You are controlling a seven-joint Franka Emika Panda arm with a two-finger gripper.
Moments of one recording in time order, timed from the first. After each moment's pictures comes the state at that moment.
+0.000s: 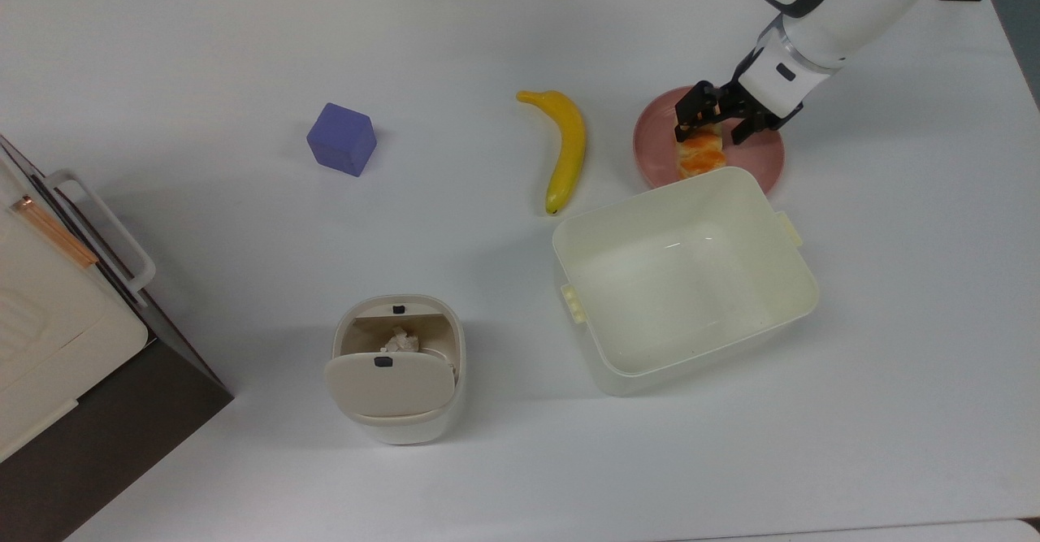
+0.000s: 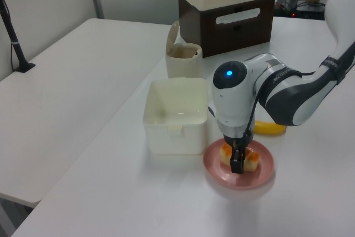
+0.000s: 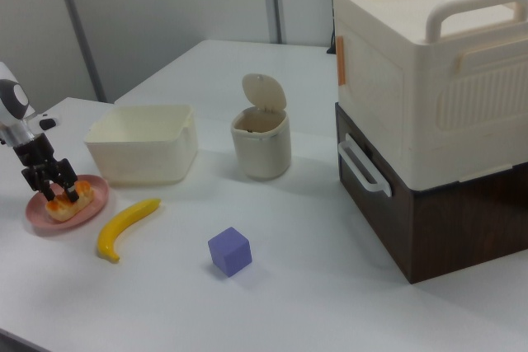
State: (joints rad) arm 0.39 0.52 0.33 -1.62 -0.40 1.88 0.73
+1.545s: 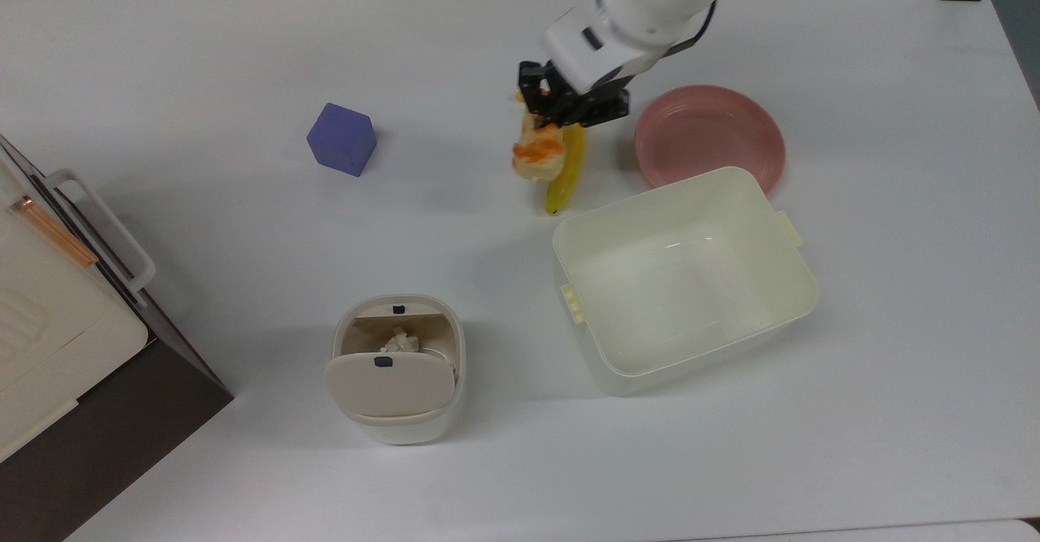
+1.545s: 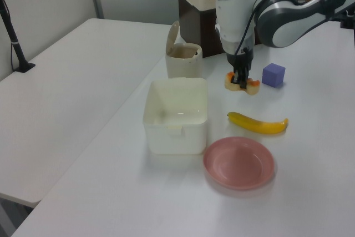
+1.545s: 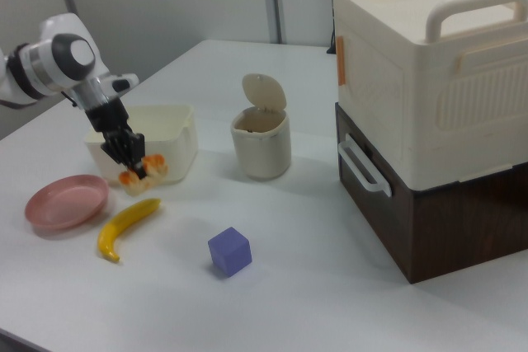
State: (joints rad) arm 0.05 0.27 0.33 -1.73 -0.41 1.78 0.56
